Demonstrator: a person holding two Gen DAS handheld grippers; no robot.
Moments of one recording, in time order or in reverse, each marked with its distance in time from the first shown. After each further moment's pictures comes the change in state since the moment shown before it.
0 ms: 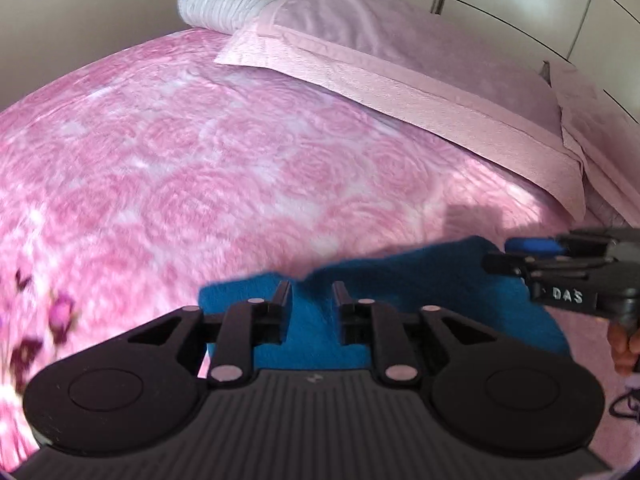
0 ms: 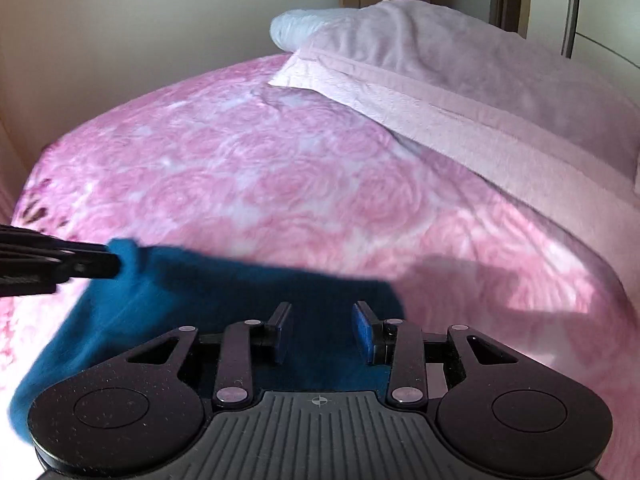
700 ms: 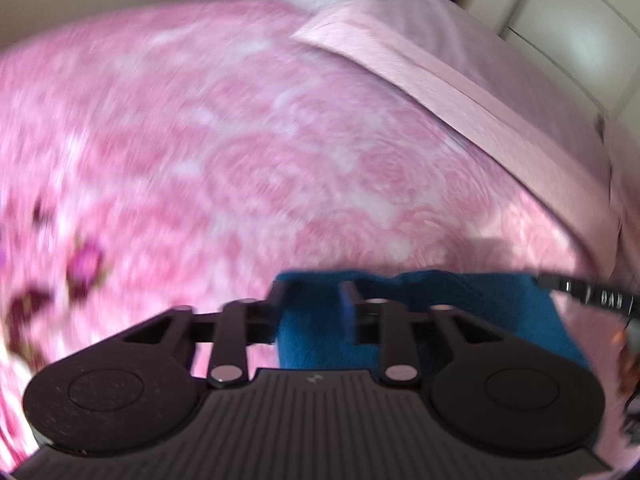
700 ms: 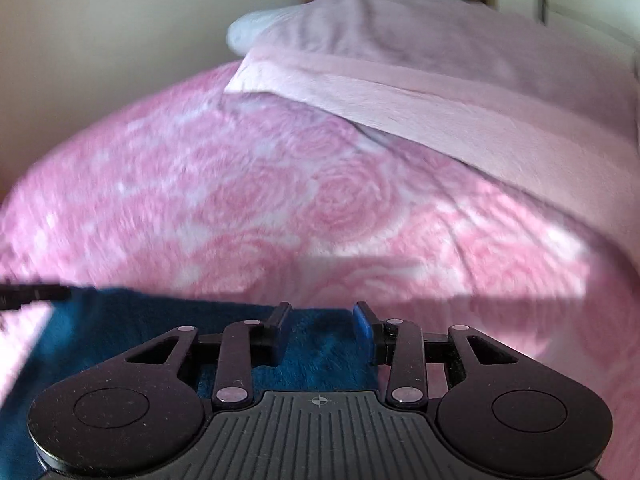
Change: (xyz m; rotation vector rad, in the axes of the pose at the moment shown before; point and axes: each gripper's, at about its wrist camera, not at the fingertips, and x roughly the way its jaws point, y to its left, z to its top) left arm 0.011 0.079 -0.024 -0.342 0.040 0.030; right arm 0.023 -0.055 -0.006 0.213 -0.002 0.035
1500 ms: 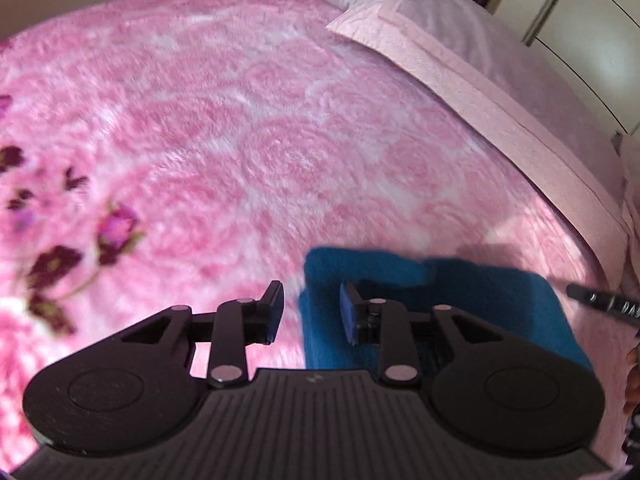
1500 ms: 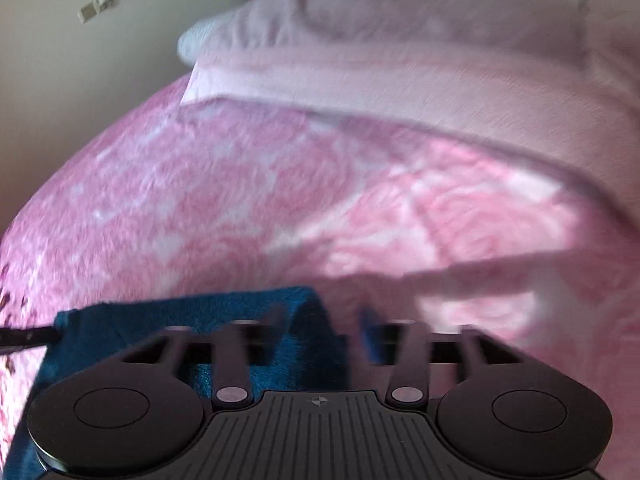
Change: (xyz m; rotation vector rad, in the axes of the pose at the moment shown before) left arm -0.038 -0.012 -0.018 0.029 0.013 0.031; right arm -0.032 -0.013 -0.004 0.099 -0.032 -0.081
